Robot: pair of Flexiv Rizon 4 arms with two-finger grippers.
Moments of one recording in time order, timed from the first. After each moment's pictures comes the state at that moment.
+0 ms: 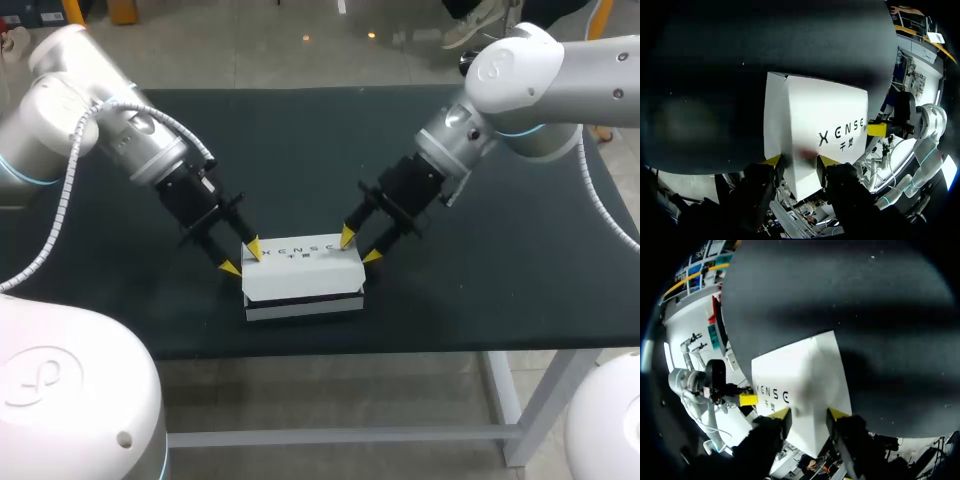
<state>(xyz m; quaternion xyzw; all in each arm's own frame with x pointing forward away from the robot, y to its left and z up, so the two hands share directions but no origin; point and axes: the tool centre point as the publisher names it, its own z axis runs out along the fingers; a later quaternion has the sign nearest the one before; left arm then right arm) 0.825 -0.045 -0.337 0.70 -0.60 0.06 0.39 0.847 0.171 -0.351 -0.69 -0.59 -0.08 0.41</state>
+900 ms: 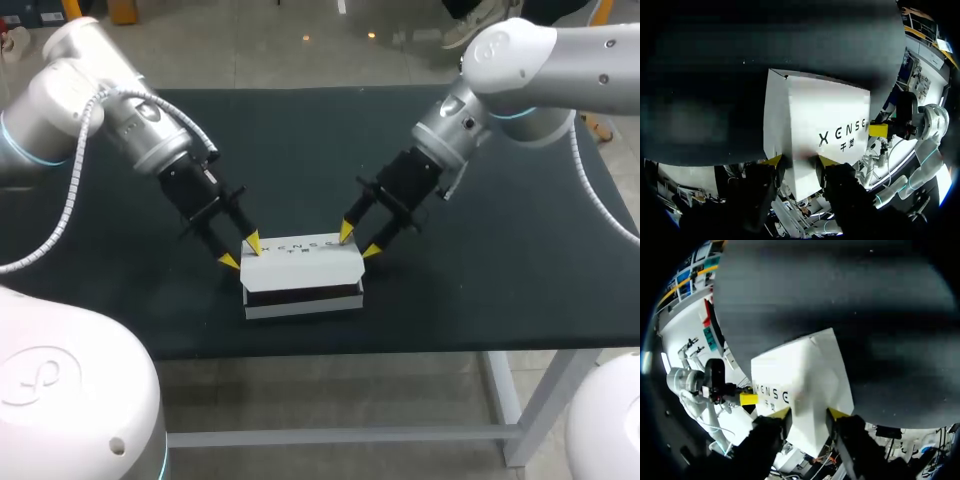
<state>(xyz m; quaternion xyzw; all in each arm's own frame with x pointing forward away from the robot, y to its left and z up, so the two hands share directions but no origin) 0.832 -0.044 -0.329 0.70 -0.58 0.02 0.42 0.852 0.173 -0.344 -0.69 -0.57 -0.04 0.44</state>
